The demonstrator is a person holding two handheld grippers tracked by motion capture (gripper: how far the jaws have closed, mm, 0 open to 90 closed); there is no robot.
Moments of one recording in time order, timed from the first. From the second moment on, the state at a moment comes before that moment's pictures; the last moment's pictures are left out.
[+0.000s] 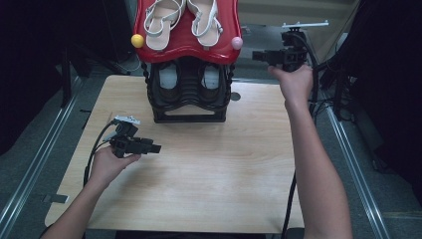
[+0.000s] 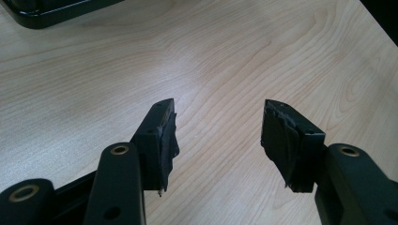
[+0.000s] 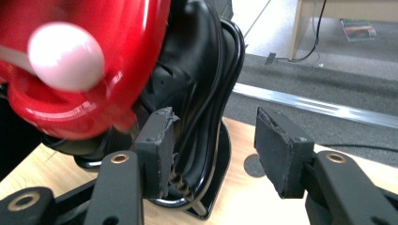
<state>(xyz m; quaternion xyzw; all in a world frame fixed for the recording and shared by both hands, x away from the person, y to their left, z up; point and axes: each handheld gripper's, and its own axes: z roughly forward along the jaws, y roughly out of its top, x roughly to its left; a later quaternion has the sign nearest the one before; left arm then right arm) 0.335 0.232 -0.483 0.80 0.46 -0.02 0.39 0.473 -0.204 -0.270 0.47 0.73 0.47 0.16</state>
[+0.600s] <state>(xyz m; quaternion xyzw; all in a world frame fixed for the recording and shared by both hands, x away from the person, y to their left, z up) 0.338 0.233 -0.482 0.80 0.46 -0.02 0.39 0.450 -0.210 -0.318 0.48 0.73 0.47 0.12</state>
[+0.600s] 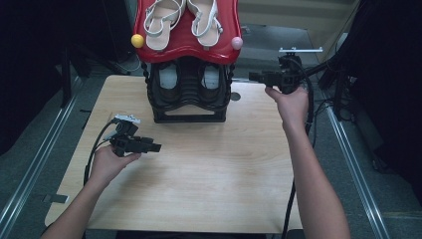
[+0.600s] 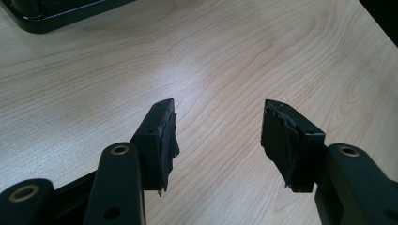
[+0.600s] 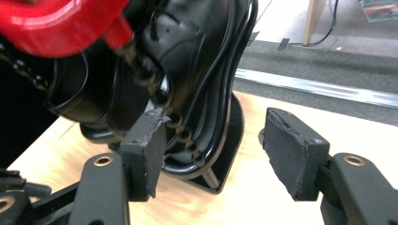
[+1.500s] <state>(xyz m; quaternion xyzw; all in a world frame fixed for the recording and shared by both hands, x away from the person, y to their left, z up) 0.337 0.235 -0.482 0.80 0.46 -0.02 0.39 0.394 -0.197 -0.408 0.47 0.75 0.46 0.07</state>
